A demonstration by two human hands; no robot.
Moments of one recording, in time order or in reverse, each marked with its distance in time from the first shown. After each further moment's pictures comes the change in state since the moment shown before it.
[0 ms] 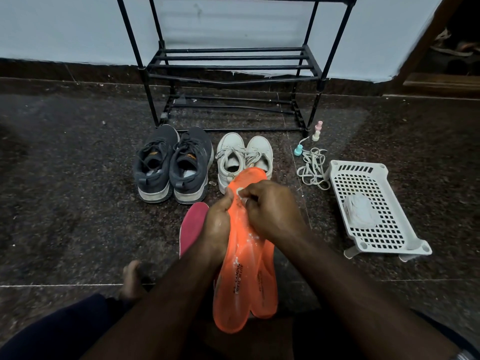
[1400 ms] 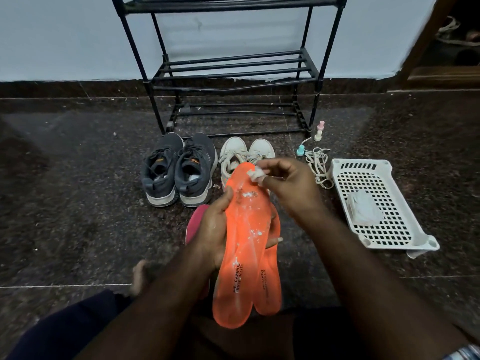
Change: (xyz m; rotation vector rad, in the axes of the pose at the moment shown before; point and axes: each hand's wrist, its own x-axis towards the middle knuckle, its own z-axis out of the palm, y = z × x) left_hand -0.023 0.009 -0.005 0.029 -0.181 -0.173; right_hand 0.016 0.028 -0.031 0.823 0.121 0.155
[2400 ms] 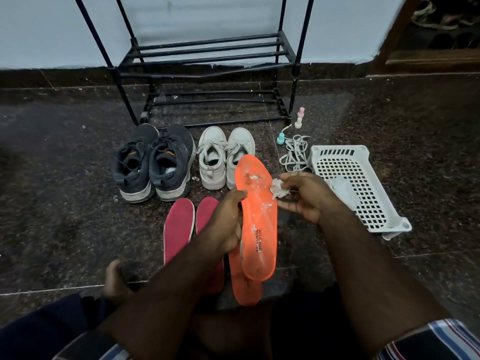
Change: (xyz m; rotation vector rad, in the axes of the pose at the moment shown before) left_hand 0.074 -0.037 0.004 0.335 0.312 0.145; right_hand 0.007 0.063 -0.078 0.341 0.075 0.690
